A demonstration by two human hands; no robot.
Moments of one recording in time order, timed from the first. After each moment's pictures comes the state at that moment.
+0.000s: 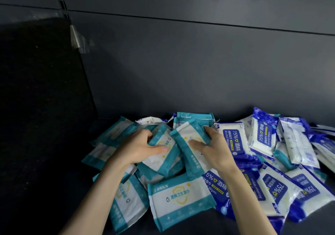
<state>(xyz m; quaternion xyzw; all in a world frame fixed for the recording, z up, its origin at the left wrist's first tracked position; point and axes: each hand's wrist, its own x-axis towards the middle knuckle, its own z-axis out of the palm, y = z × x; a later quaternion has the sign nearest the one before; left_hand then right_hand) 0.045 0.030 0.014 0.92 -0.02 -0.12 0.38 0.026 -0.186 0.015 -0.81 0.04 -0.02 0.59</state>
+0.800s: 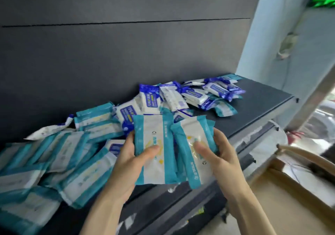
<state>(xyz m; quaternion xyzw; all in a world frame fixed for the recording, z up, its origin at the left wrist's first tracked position) -0.120 -0.124 0.052 0.59 -0.17 -0.21 0.76 -0.220 -0.282 0.042 -0.61 0.16 -0.27 0.73</state>
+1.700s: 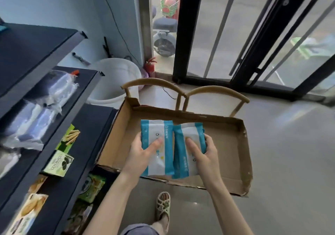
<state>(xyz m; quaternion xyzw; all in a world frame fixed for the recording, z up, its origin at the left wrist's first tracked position) -0.476 -0.502 -0.094 0.57 -0.36 -0.56 0.48 -0.648 -0.515 -0.107 -0.43 0.52 -0.48 0.55</state>
